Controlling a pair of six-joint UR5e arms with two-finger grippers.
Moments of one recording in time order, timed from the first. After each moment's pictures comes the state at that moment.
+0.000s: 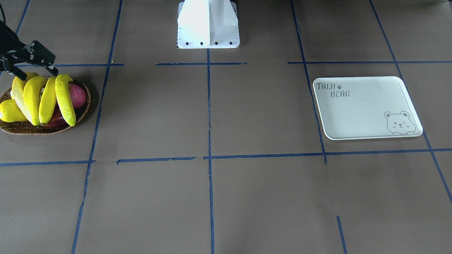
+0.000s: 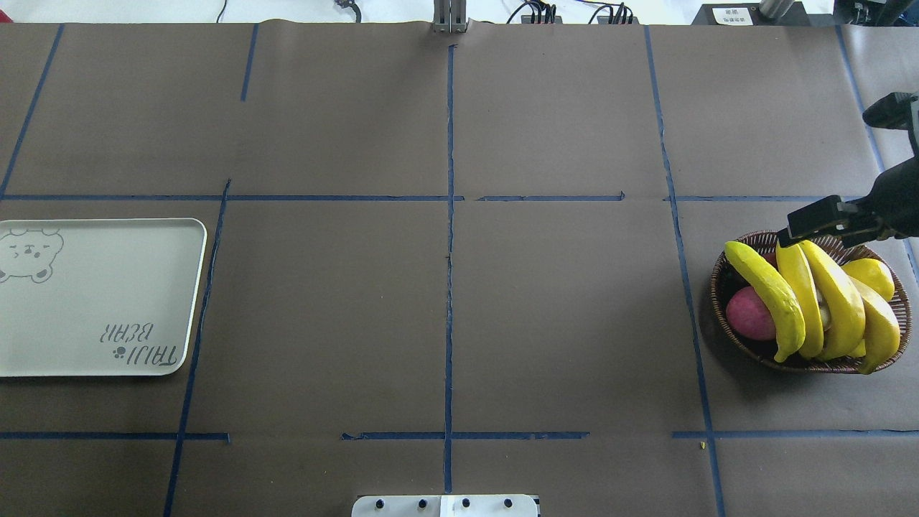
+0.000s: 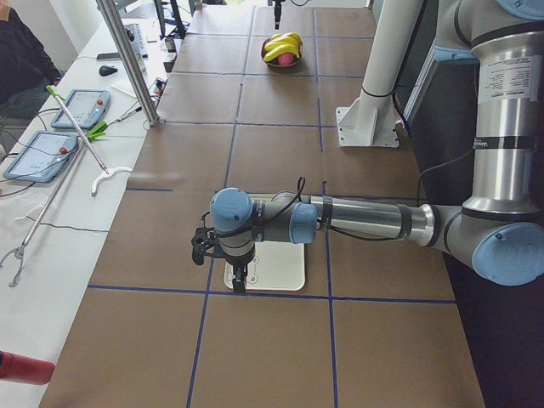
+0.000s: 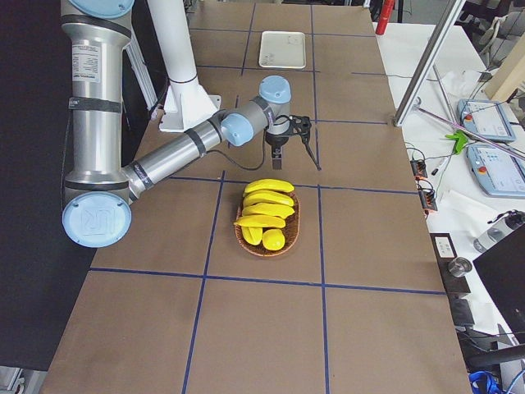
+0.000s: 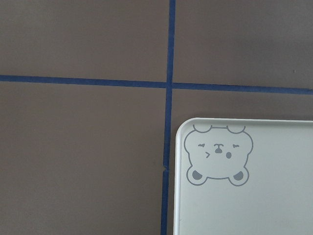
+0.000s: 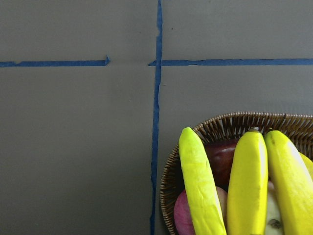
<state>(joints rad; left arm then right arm) -1.58 -1.51 -1.72 -1.52 -2.40 -0.06 1.00 -1.64 2.17 -1.42 2.25 0.80</state>
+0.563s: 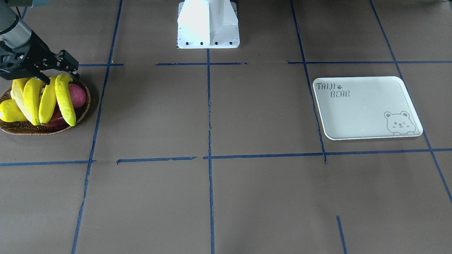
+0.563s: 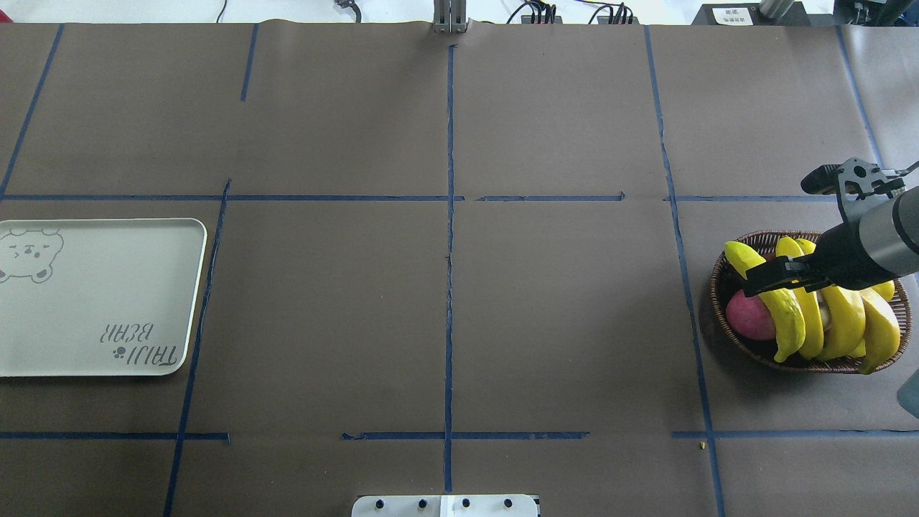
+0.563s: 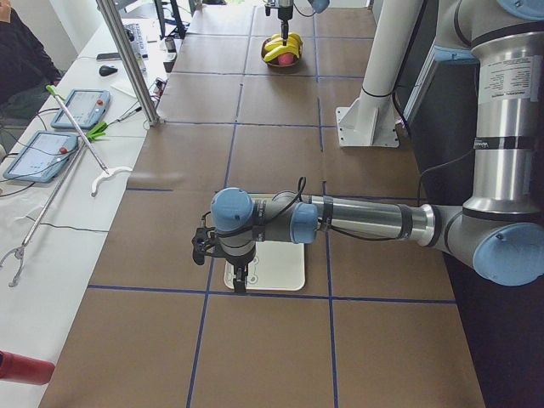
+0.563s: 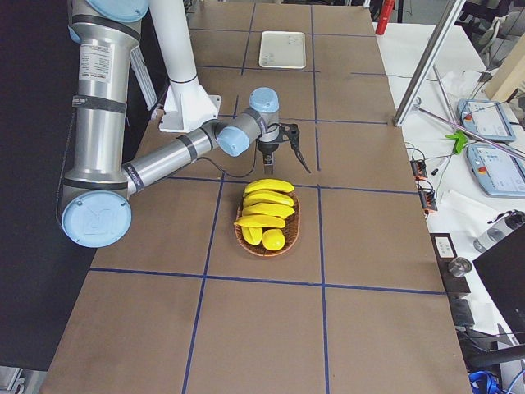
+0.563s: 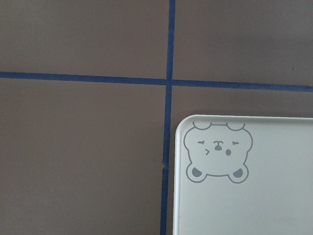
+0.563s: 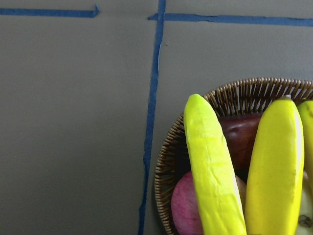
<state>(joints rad) -1.58 -1.51 -1.72 -1.52 -2.40 -0.06 0.85 -1.69 2.10 -1.31 2.16 0.85</state>
